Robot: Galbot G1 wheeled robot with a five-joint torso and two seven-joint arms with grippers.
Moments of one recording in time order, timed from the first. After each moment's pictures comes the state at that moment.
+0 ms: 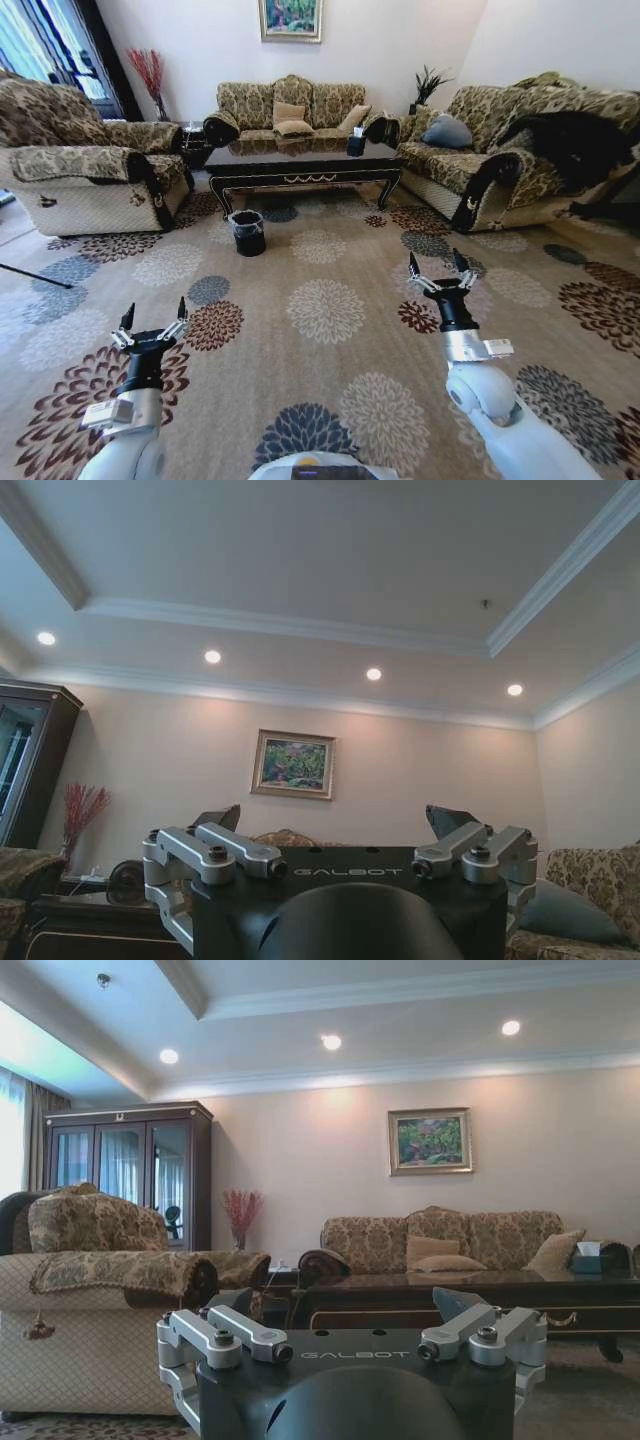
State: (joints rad) left arm 1.76 -1.48 -0.82 -2.34 -0.22 -0.13 -0.07; right arm -1.44 0.93 0.54 2.14 0.40 0.35 0.28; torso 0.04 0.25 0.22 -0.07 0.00
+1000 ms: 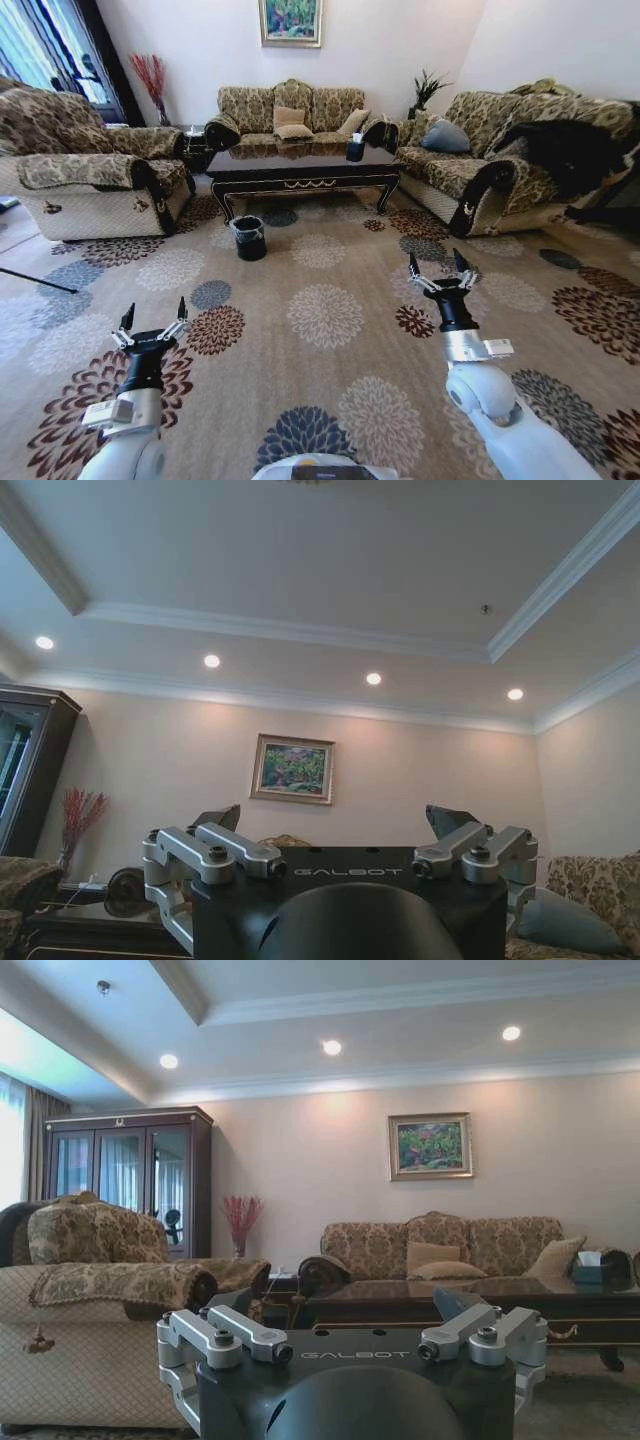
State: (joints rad) left arm 1.76 -1.48 -0.82 -2.34 -0.22 -0.13 -0.07; right arm -1.44 0.93 0.54 2.14 0.40 0.35 0.28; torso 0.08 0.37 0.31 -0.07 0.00
